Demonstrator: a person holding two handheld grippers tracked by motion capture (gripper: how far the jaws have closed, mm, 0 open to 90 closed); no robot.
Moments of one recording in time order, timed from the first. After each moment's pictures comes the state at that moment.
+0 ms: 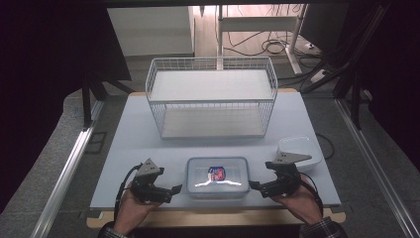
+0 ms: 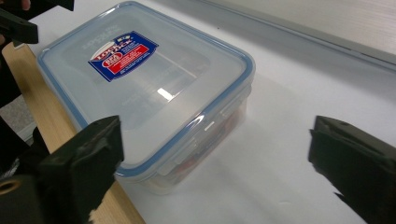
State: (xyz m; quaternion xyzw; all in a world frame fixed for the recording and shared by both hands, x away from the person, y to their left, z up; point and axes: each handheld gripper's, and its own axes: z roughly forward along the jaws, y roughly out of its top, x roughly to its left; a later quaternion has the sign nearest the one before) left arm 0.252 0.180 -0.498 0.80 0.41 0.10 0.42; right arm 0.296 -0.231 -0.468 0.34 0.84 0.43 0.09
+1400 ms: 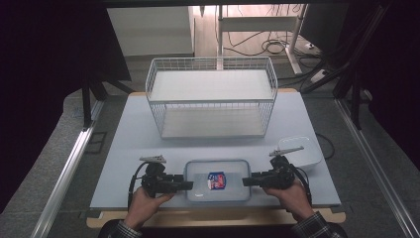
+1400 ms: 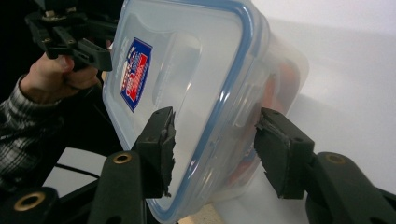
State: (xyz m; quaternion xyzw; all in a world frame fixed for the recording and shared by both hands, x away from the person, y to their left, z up) left arm 0.280 0.170 -0.510 0.76 0.42 -0.11 0.49; right arm 0.321 -0.227 -0.487 0.40 0.79 0.44 -0.14
